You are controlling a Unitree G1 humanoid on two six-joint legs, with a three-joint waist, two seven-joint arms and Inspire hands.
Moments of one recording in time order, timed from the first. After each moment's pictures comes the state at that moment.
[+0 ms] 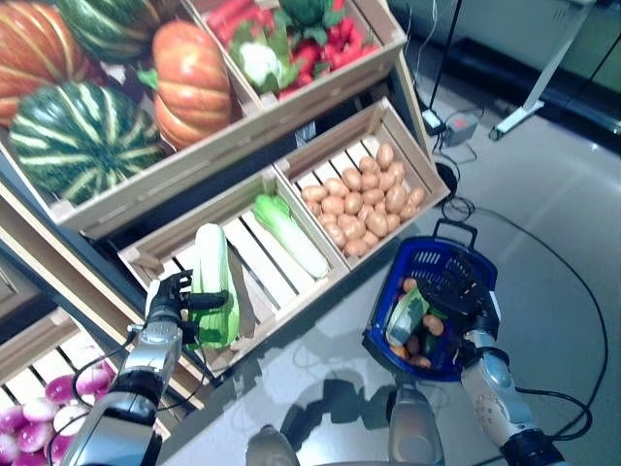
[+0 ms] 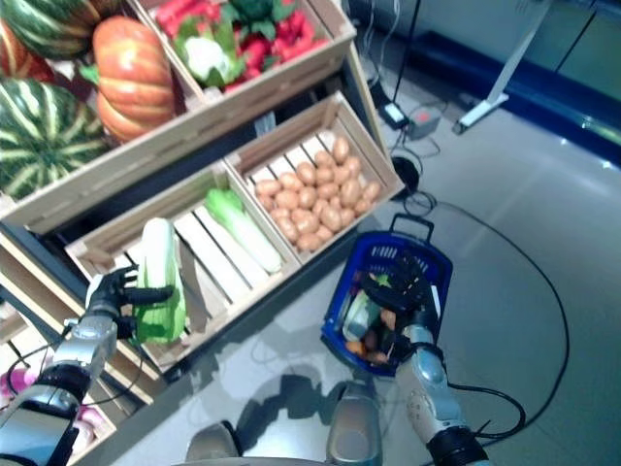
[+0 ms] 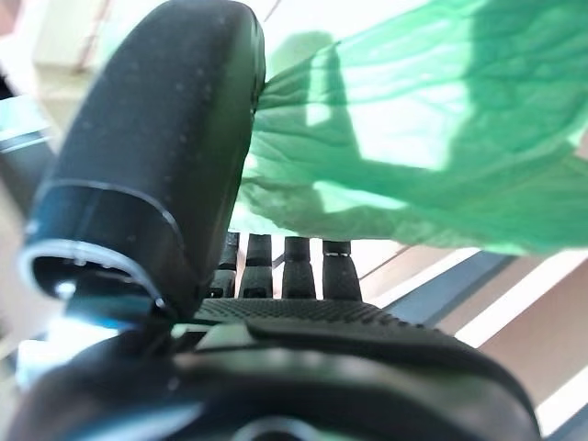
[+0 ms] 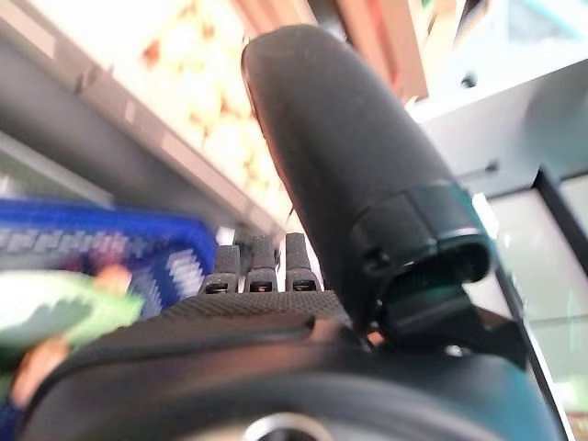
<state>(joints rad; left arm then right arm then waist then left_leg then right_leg) -0.33 0.60 -0.18 0.79 -0.35 0.02 0.22 -0.01 -0.40 0.24 0.33 0.80 -0.27 -0.15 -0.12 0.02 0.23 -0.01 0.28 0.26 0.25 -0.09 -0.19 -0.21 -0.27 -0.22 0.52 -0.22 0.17</state>
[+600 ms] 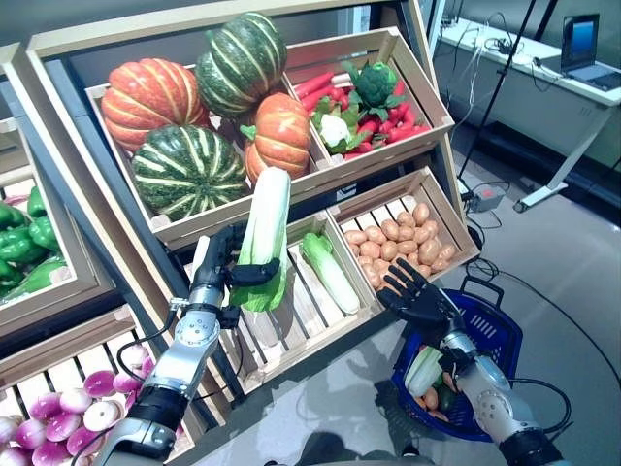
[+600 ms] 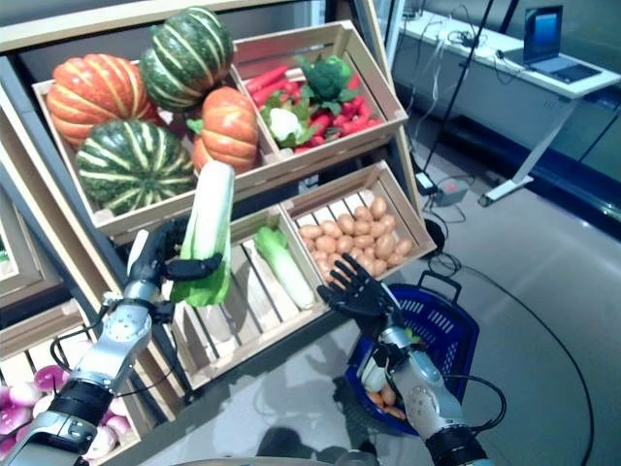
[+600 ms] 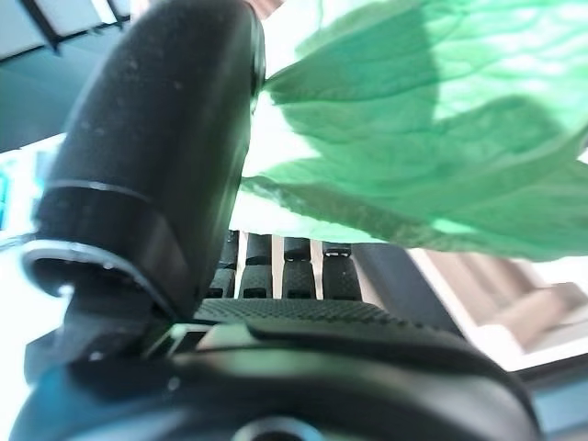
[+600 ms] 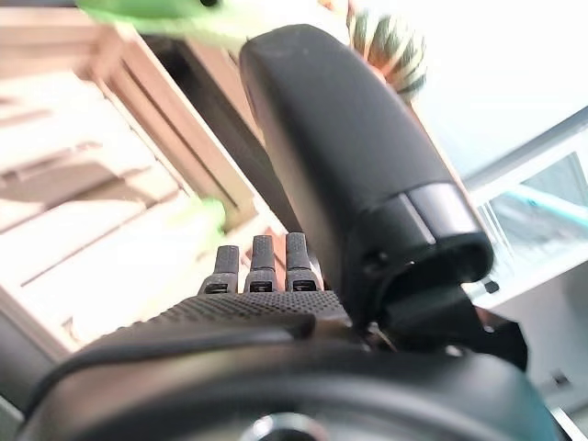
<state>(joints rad) -0.23 0.52 -0.19 0.29 -0.14 -0.08 0.22 -0.07 -0.39 0.24 0.31 1.00 0.01 0.30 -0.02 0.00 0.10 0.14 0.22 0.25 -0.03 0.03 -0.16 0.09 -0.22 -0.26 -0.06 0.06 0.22</state>
